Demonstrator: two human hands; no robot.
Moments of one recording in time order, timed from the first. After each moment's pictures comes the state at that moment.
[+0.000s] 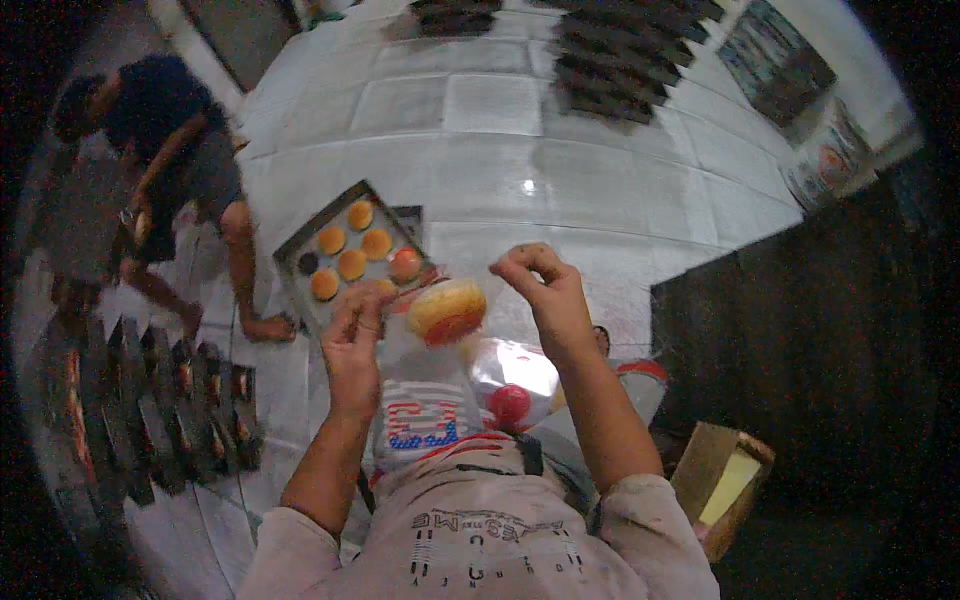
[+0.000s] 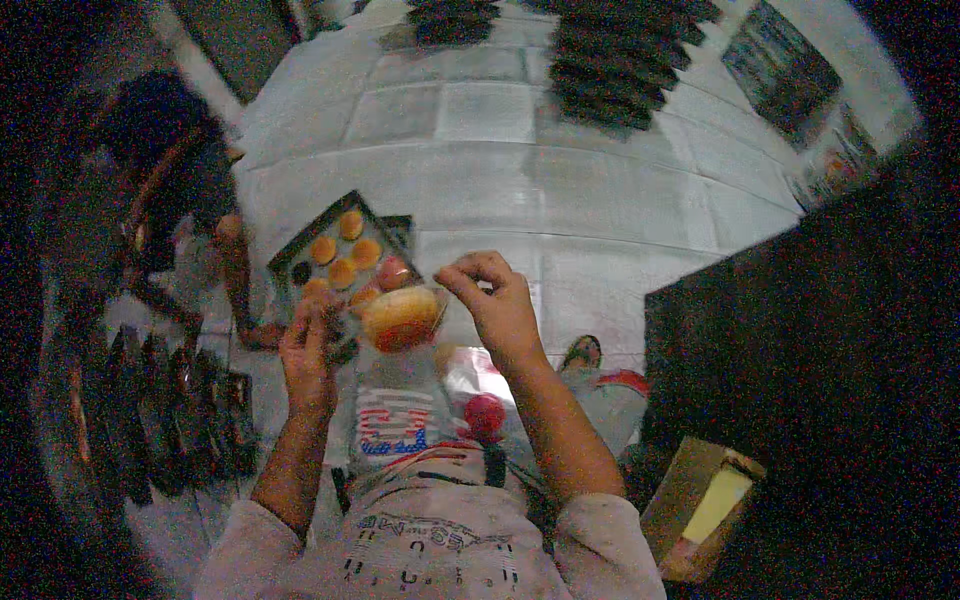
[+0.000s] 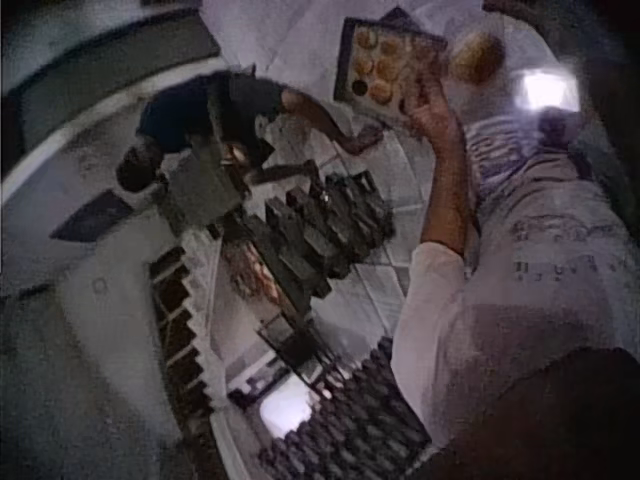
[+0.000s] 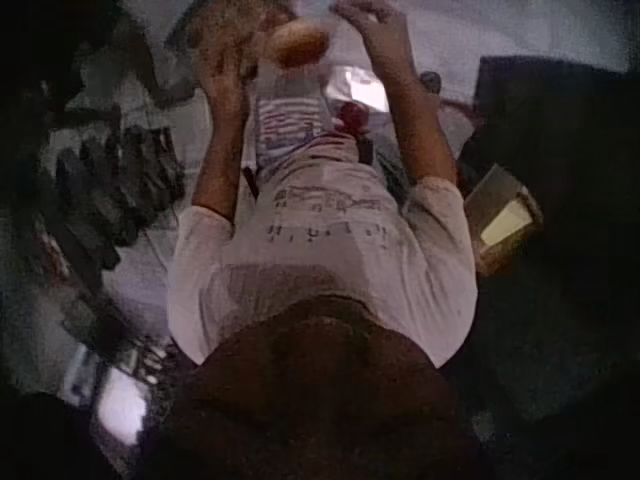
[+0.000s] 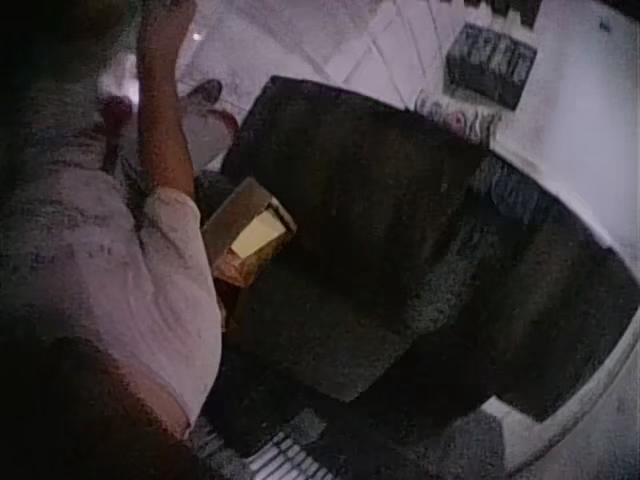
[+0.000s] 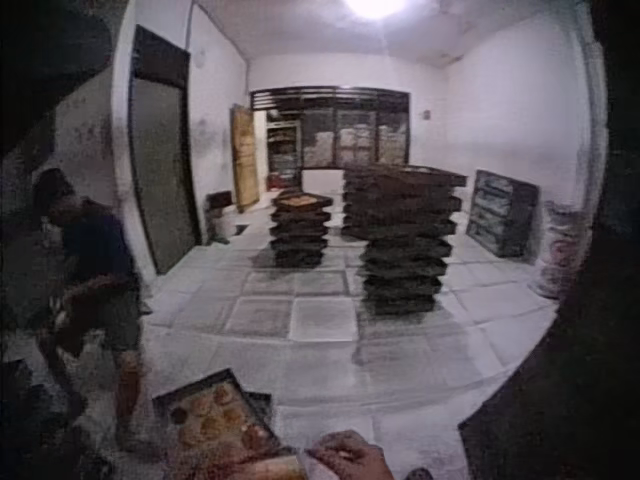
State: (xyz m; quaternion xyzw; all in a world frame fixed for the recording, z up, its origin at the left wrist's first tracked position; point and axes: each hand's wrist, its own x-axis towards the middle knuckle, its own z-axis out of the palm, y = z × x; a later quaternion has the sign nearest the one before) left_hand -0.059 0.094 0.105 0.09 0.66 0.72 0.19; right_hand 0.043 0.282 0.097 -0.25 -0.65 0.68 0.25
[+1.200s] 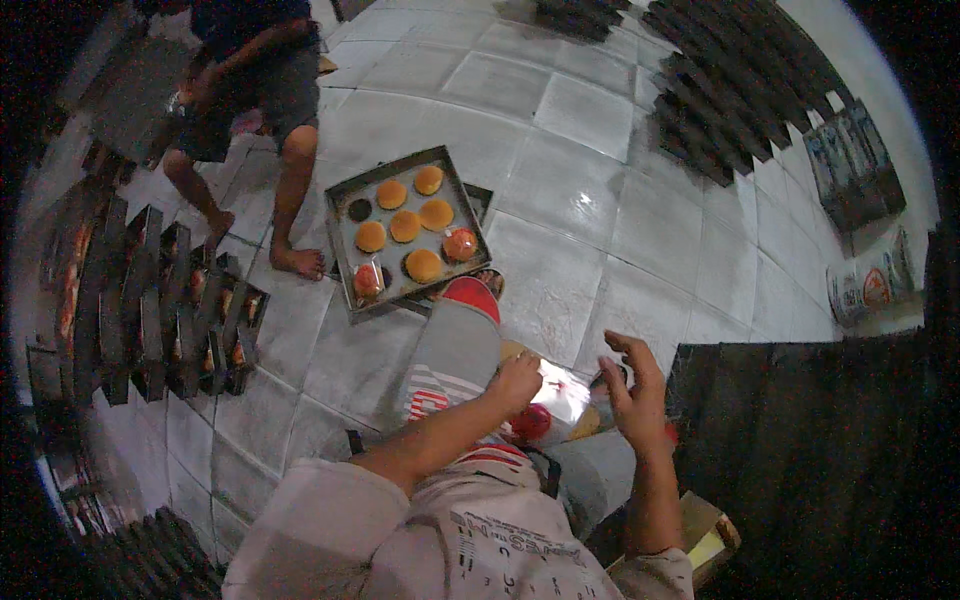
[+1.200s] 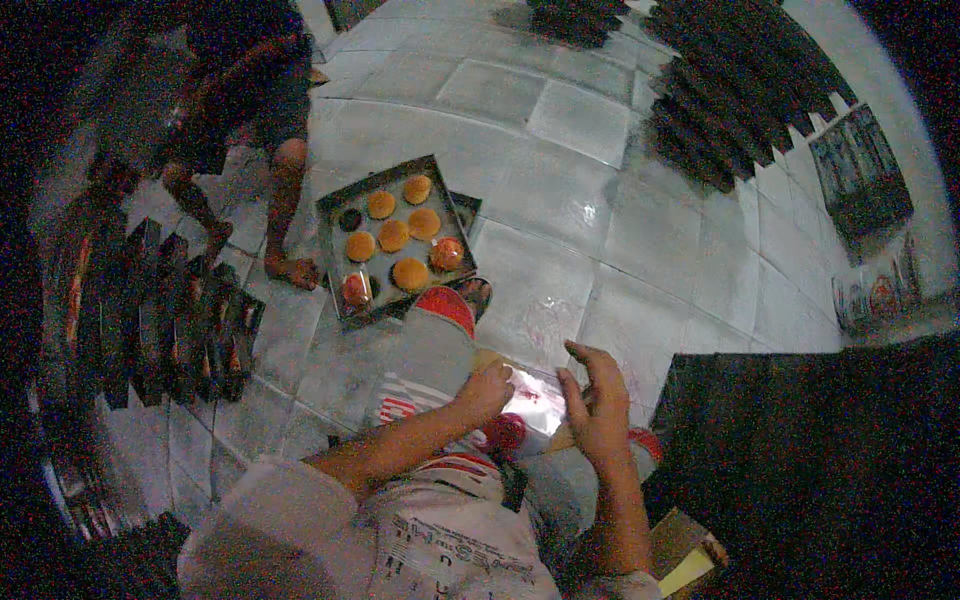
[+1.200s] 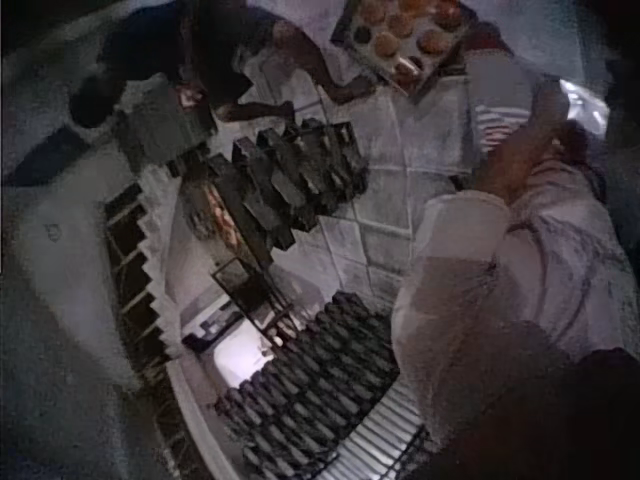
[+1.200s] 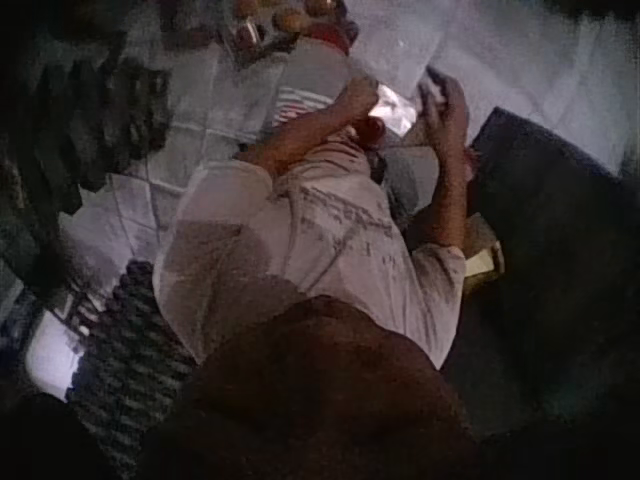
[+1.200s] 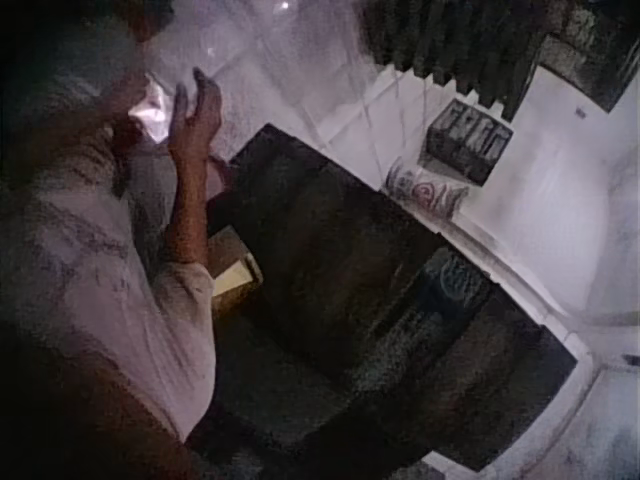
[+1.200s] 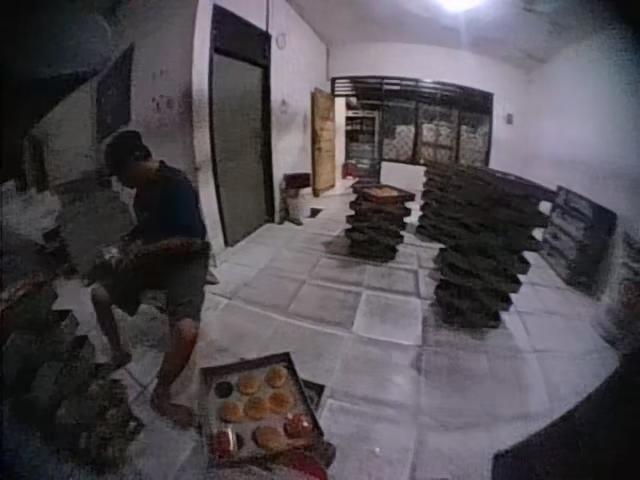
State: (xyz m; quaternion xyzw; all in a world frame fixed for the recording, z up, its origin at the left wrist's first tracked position) left_hand 0.019 0.149 -0.106 0.58 0.79 0.09 0.15; right_hand 0.101 0.292 0.079 -0.24 -0.86 0.45 0.09
